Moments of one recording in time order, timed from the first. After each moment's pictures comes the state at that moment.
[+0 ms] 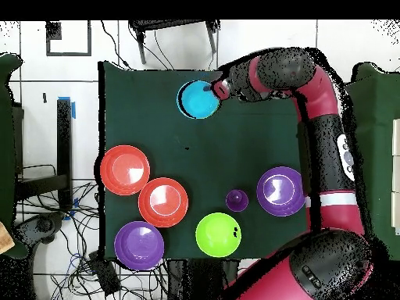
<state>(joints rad) -0.80 -0.19 0.98 0.97 -0.29 1.30 0.88</state>
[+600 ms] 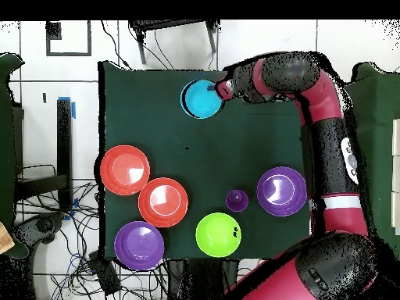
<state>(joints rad) -0.82 -0.19 0.98 0.99 -0.29 1.25 0.88</state>
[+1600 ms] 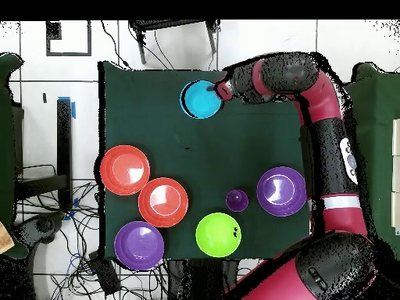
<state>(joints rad) -0.82 -0.19 0.98 1.00 -0.29 1.25 0.88</state>
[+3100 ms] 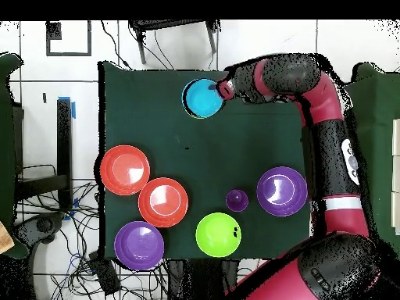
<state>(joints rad) -0.83 -0.19 0.98 1.00 -0.29 1.22 0.88</state>
